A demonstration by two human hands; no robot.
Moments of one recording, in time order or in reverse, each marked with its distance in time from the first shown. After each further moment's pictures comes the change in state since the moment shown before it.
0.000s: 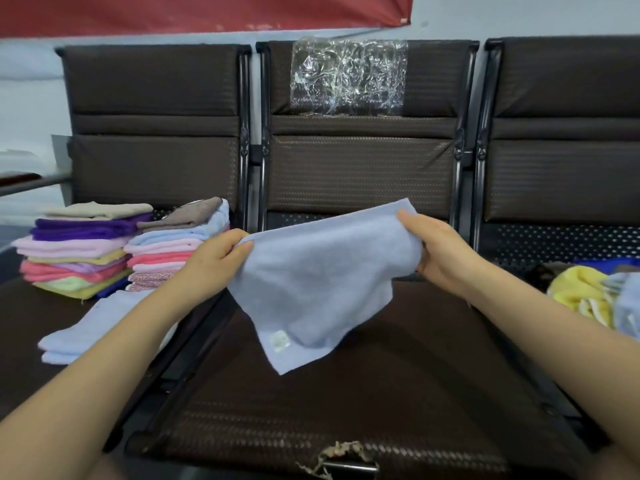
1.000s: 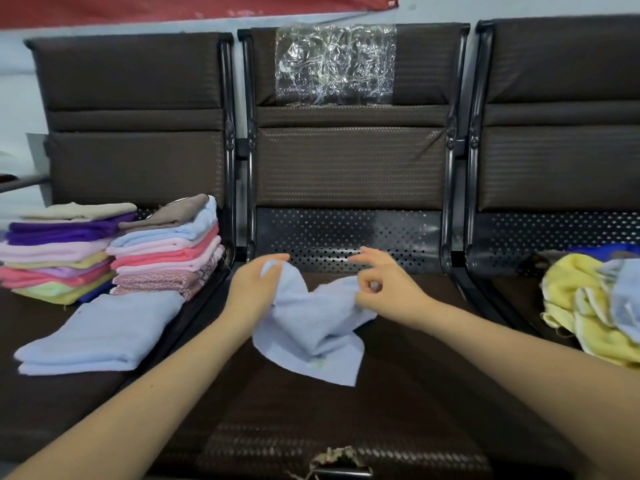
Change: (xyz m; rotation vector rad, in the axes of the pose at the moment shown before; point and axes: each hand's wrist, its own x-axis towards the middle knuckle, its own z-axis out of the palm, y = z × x) left_hand -0.001 0.004 0.090 -0.374 0.112 -0.246; right_hand 0.014 0.087 0.005 -0.878 -0.140 -0.142
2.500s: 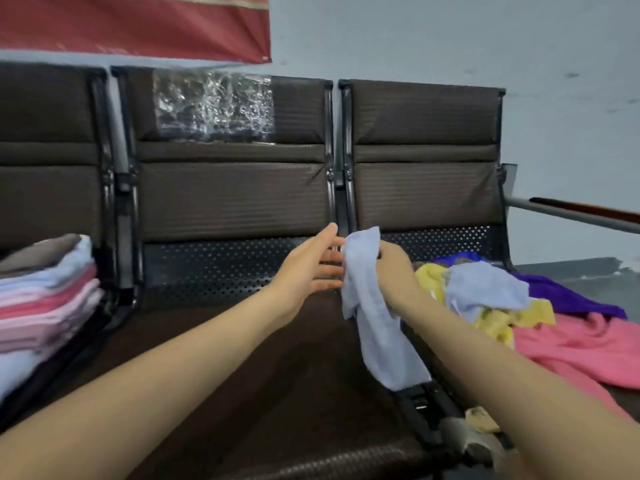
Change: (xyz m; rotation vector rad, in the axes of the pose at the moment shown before) left_hand -0.044 0.183 0.159 -0.570 -0.623 -0.122; right_hand -0.090 0.015 -0.148 0.202 0.582 0.330
